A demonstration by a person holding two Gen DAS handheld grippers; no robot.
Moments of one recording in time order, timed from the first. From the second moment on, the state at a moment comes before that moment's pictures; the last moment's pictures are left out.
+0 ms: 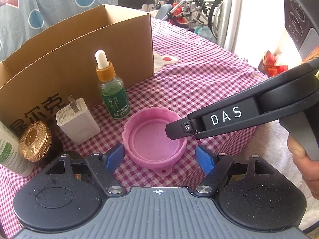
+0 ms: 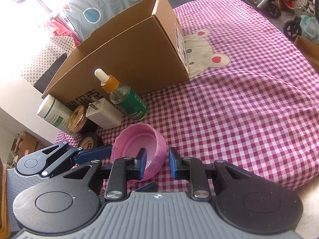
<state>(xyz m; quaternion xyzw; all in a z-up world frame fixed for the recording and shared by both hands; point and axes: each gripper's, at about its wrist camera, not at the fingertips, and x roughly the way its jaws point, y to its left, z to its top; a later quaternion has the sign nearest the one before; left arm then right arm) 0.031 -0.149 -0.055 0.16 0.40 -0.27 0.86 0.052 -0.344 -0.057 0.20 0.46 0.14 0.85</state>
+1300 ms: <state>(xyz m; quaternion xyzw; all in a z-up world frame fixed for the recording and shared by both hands) -0.001 -0.142 -0.004 0.15 0.32 -0.26 0.90 0.010 -0.330 0.000 0.19 0.38 0.13 0.89</state>
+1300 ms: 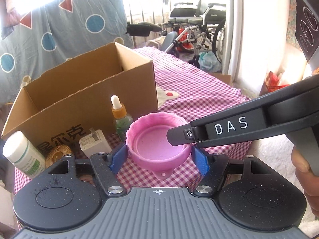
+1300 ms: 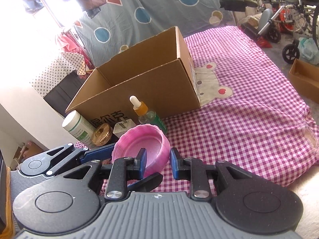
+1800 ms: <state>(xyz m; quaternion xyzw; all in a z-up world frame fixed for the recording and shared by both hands) 0.059 -0.085 0.090 0.13 0.23 -0.17 0.95 0.096 -0.267 0.100 0.12 0.30 0.23 0.92</state>
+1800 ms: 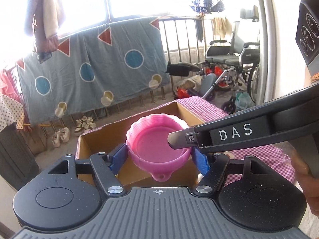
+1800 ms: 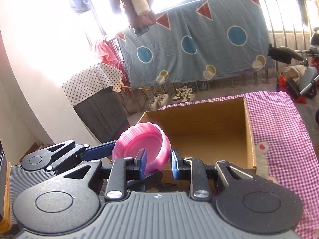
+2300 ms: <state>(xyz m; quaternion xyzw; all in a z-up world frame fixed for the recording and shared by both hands) 0.230 -0.029 0.020 0.05 0.51 -0.17 0.84 0.300 -0.228 0.005 0.18 0.56 0.26 0.76</state>
